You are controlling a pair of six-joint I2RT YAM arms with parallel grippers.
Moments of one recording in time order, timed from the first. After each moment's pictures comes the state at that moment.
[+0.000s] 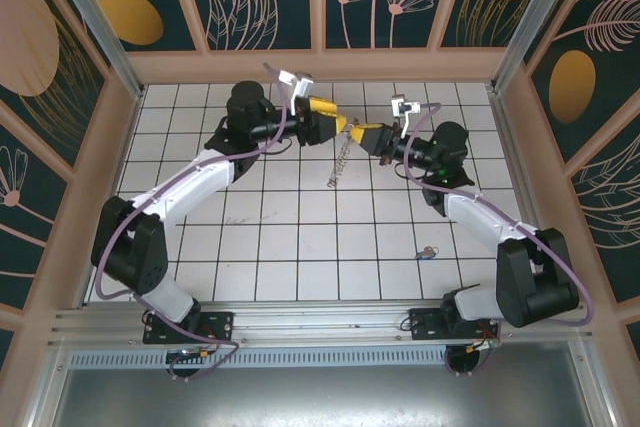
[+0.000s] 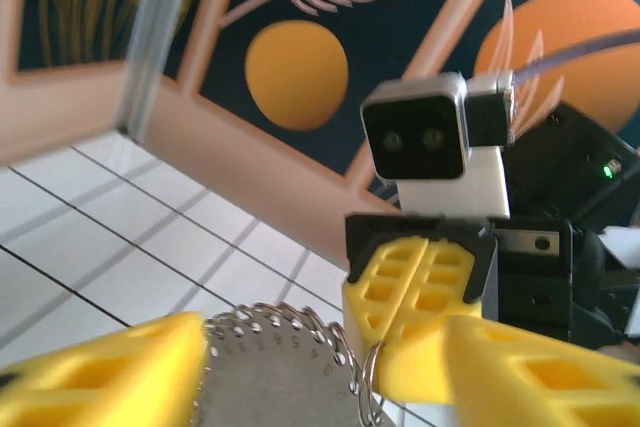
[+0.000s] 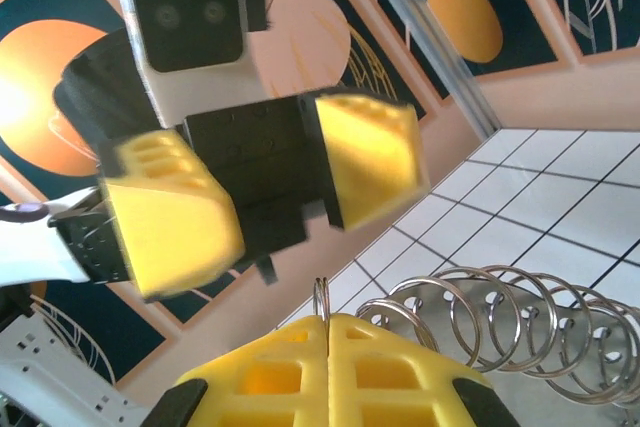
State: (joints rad) left arm -0.52 1.61 1.26 0.33 0.78 -0.44; right arm 0.30 1.35 0.76 0.77 -0.92 0.75
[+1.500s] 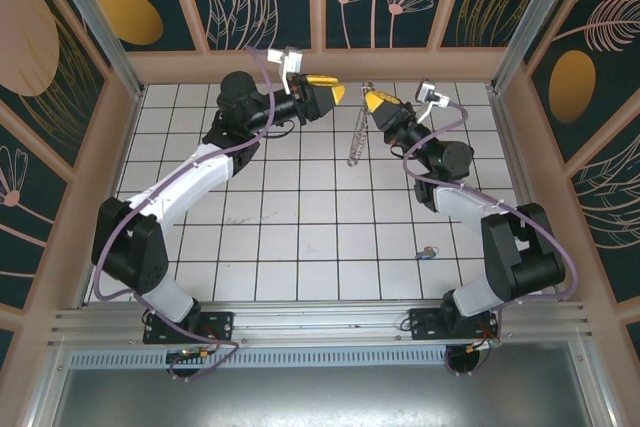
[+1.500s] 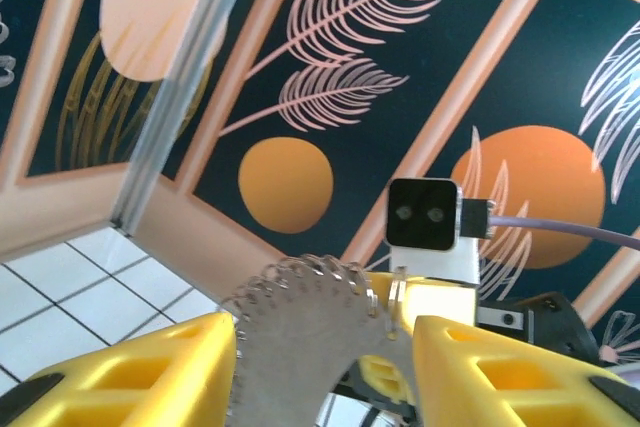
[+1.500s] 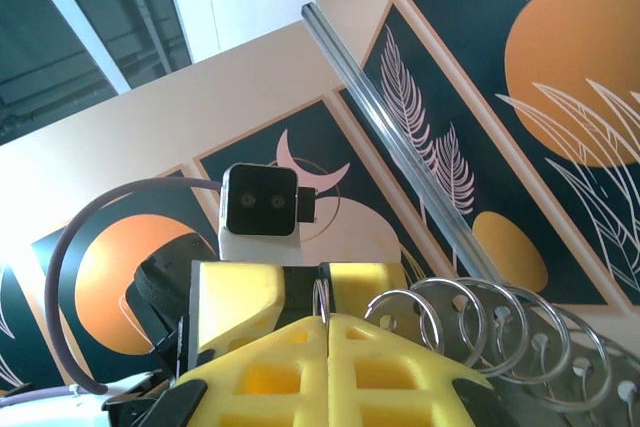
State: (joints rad) left arm -0.52 1.63 1.33 0.50 0.74 -0.67; right arm 0.32 1.50 0.76 1.45 -0.62 1.07
